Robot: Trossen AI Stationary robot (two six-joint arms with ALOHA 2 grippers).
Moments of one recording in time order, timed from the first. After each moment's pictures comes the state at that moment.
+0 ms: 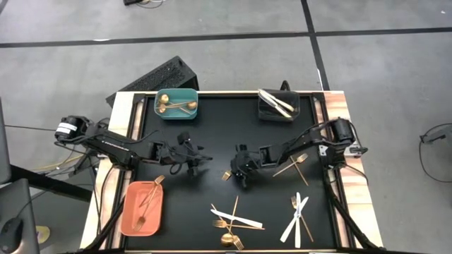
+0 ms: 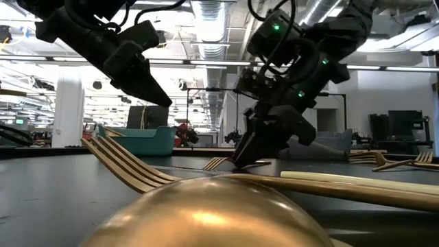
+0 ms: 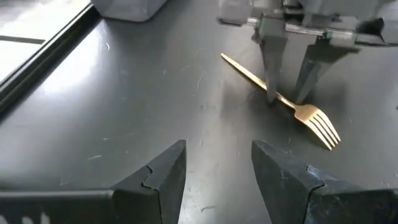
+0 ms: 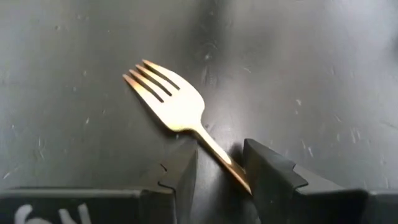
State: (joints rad) left arm -0.13 1.28 0.56 0.04 -0.43 -0.20; right arm 0.08 1.89 0.92 0.14 0.10 -0.14
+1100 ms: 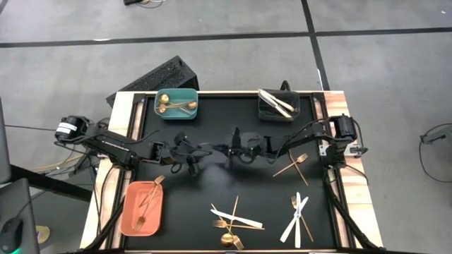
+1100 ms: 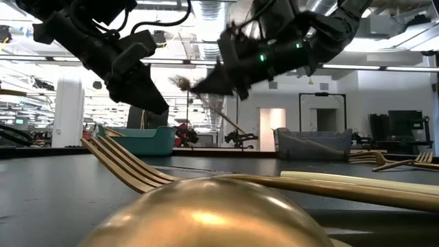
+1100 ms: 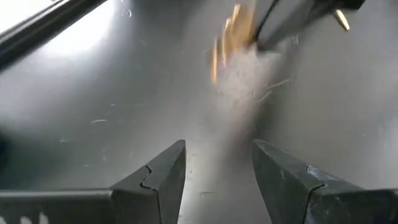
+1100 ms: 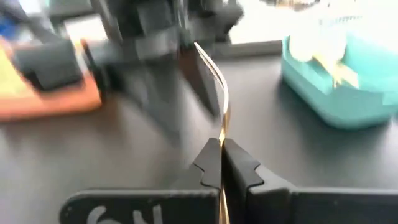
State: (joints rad) left arm -0.13 1.28 0.55 0.00 -0.47 -0.42; right arm 0.00 1.84 0.94 0.64 0.14 0.09
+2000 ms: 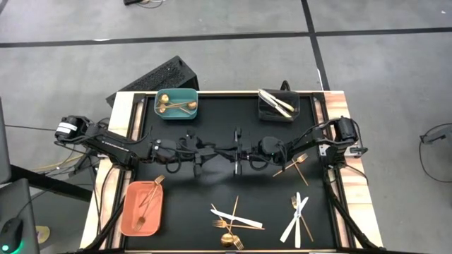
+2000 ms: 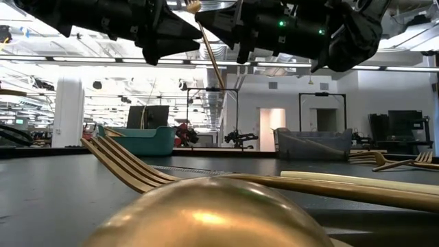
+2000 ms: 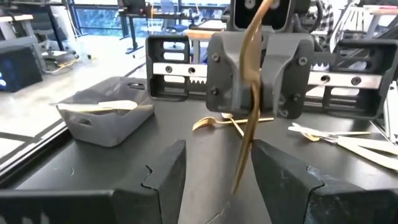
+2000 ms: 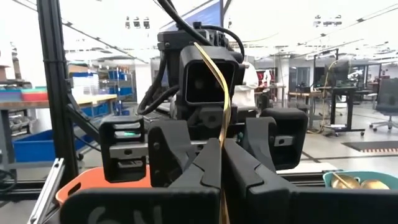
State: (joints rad) left arm -0.14 1.28 0.55 0.57 -0.35 -0.09; right arm 0.07 1.84 0.81 1.32 0.08 0.02
